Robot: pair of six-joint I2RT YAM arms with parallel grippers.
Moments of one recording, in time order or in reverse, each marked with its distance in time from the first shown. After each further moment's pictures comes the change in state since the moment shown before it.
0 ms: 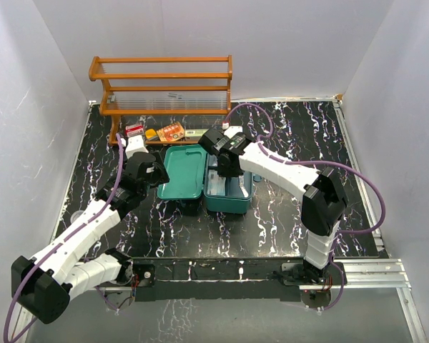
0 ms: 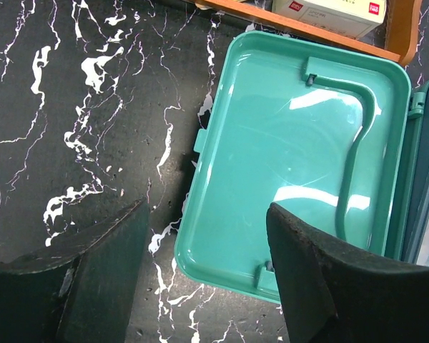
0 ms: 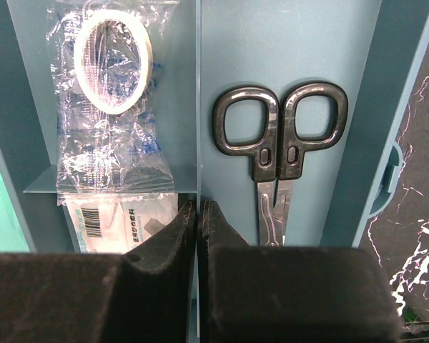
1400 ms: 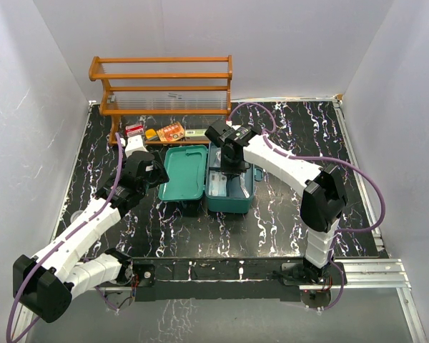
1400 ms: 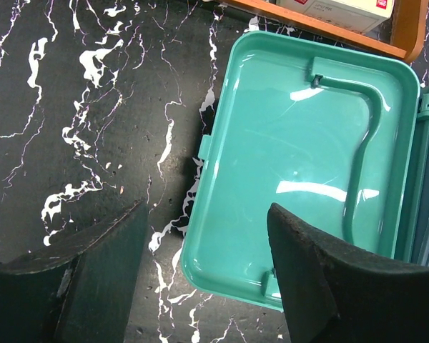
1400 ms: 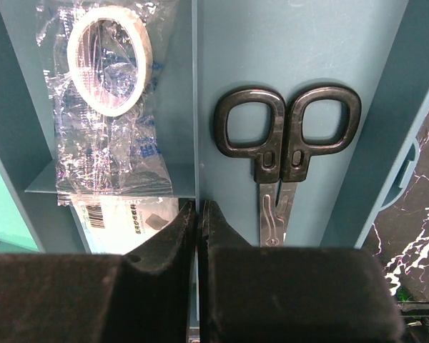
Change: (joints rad) left arm 0.030 0.016 0.000 -0.003 0.039 -0.003; right arm -0.072 0.020 0.059 -0.069 -0.165 -0.045
